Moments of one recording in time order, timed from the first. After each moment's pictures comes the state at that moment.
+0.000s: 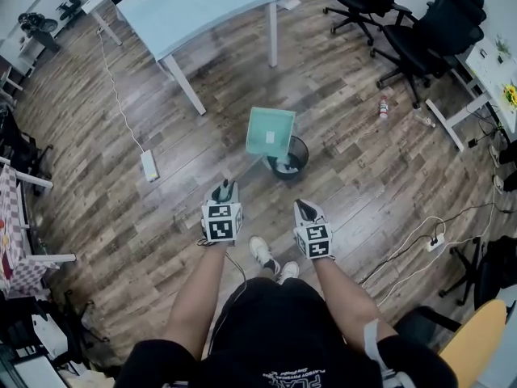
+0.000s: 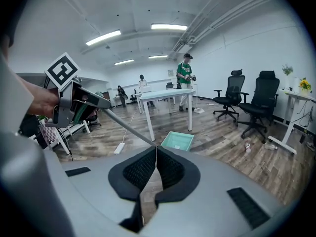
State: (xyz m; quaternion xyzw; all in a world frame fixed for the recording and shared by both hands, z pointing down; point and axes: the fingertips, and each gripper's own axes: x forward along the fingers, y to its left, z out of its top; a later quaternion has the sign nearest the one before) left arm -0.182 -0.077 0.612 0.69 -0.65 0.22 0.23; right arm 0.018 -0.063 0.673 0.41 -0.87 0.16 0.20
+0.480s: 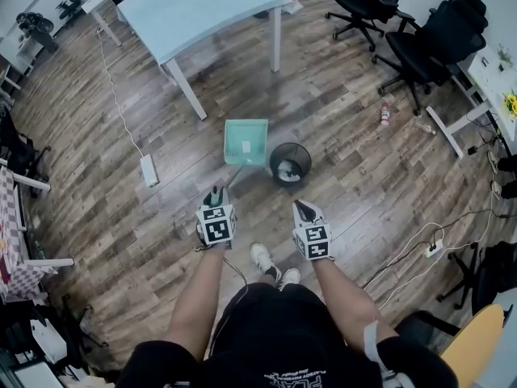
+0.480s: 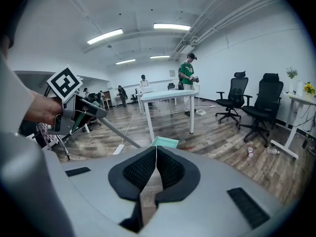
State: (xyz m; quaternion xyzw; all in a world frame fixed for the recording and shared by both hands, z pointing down) left arm -0.253 -0.088 0.637 0.63 -0.69 0.23 0.26; right arm -0.019 -0.093 0.665 0.41 -0.88 0.15 0.21
